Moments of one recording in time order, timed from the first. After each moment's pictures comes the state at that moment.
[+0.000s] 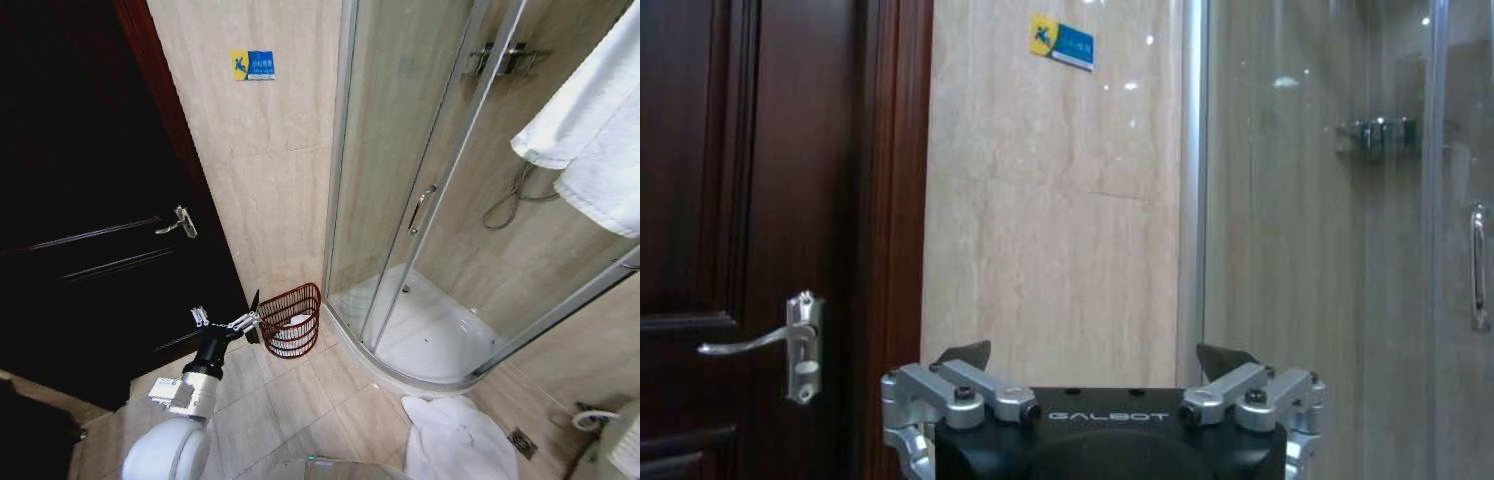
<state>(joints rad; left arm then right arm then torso) 1.78 -1.49 -0.63 -2.44 -0.15 0.01 0.09 -0.16 0.45 0.62 1.78 1.06 -0.22 0.03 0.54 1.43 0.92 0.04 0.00</state>
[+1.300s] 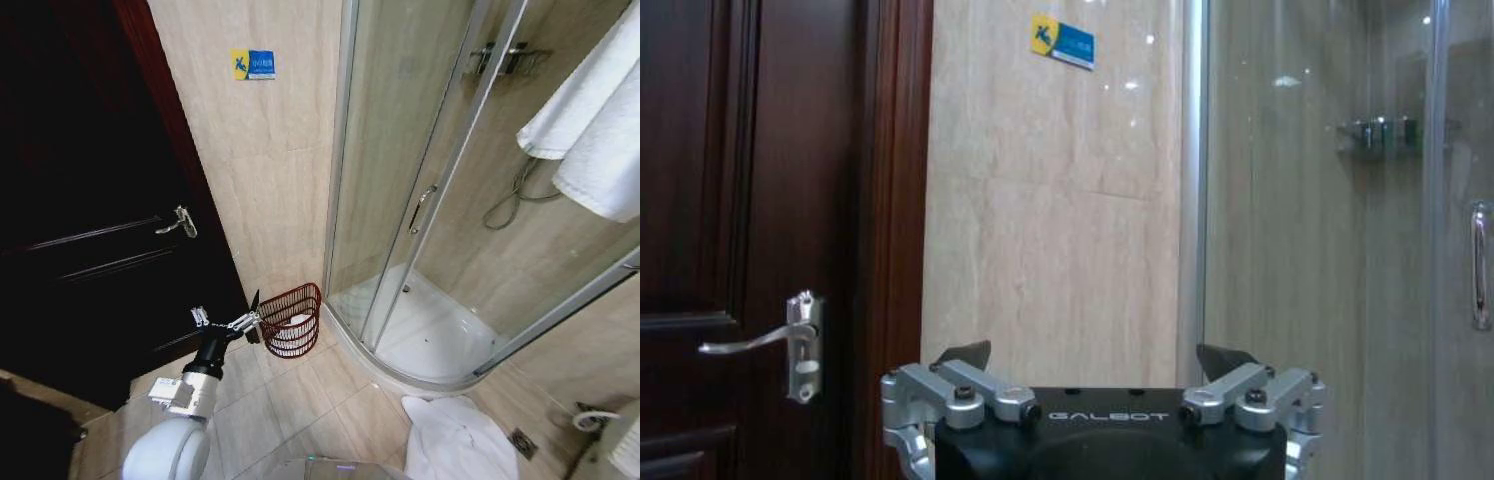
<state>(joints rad) 1.78 -1.49 -0.63 -2.44 -0.15 0.01 0.09 0.19 0.65 0.40 1.55 0.68 -0.20 0.04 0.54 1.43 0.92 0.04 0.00</state>
